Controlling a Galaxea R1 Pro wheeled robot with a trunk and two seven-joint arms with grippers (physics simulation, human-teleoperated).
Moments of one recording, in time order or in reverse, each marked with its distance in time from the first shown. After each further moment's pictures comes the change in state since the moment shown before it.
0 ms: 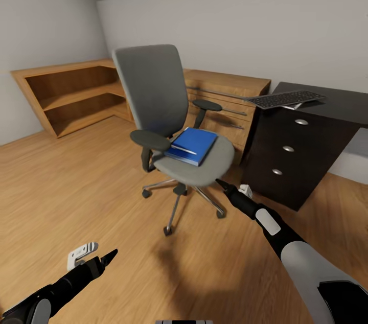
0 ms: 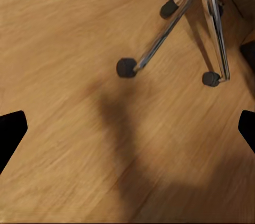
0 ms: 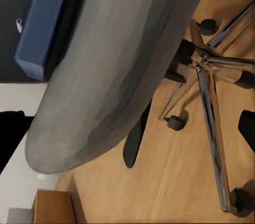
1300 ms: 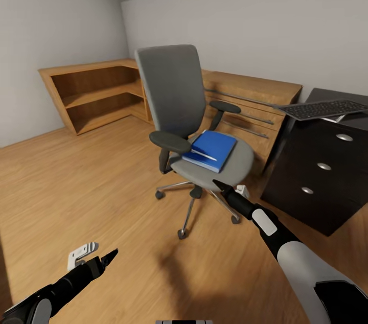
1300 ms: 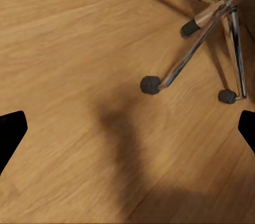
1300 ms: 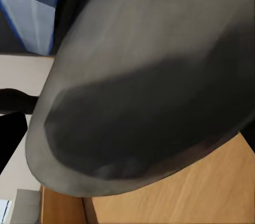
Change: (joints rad) left arm 0.000 -0.002 -0.002 0.000 0.000 0.000 0.000; right arm 0.000 0.022 0.002 0.004 0.008 -0.003 -0.001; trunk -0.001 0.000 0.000
